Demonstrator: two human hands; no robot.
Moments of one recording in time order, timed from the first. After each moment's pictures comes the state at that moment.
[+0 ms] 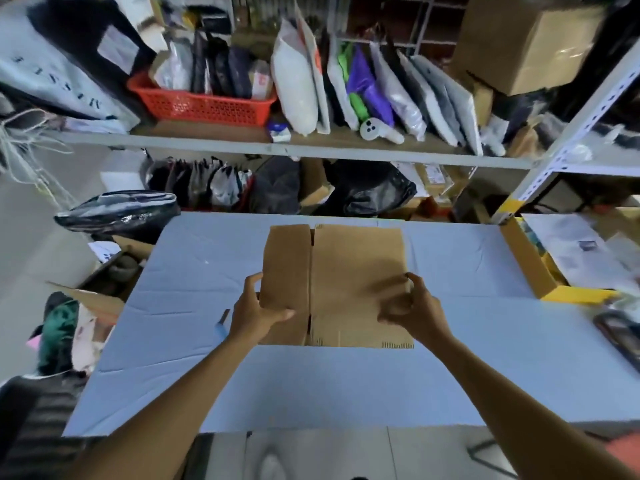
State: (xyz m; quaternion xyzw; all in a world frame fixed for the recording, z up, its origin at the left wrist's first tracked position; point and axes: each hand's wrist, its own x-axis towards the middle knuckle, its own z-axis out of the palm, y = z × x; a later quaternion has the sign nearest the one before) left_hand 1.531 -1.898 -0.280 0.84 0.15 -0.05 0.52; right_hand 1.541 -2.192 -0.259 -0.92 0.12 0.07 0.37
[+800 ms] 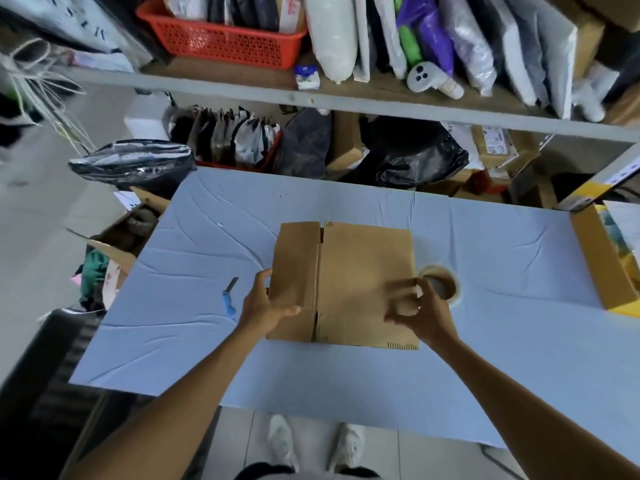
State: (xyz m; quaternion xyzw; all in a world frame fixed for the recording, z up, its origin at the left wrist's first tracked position) left_hand 1.544 -1.910 -0.353 0.82 0.25 -0.12 0.51; right_hand 1.579 -2.204 -0.337 -0.91 0.09 0.14 0.37
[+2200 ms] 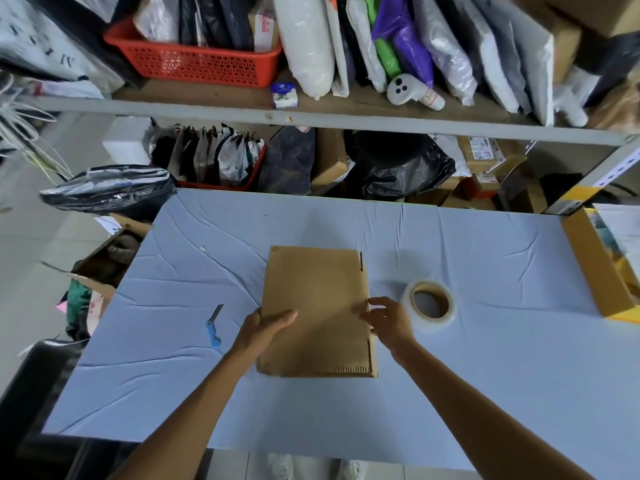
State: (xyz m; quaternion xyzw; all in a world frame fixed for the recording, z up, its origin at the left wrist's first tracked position) left_hand 1.568 -1.922 -0.366 0.73 0.27 -0.18 0.61; right_hand 1.612 -2.163 -0.368 -0.79 0.20 0.20 0.55
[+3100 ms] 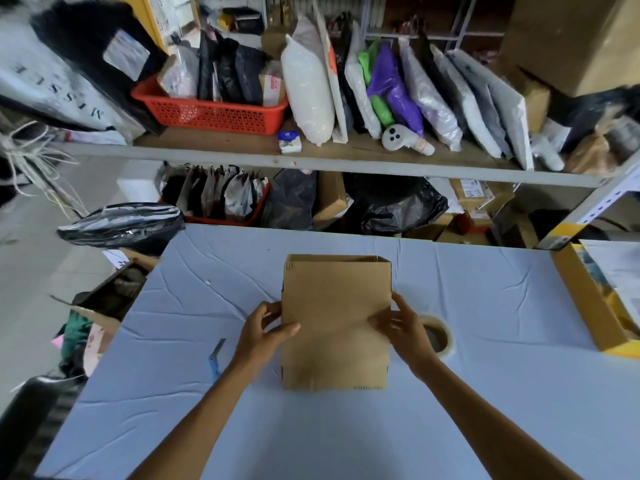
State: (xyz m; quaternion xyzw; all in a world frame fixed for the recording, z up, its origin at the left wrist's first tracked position) left_hand 1.592 -1.913 -0.331 0.75 0.17 -0.05 0.64; right_hand 1.631 -2.184 -0.322 -0.79 0.06 0.13 0.60
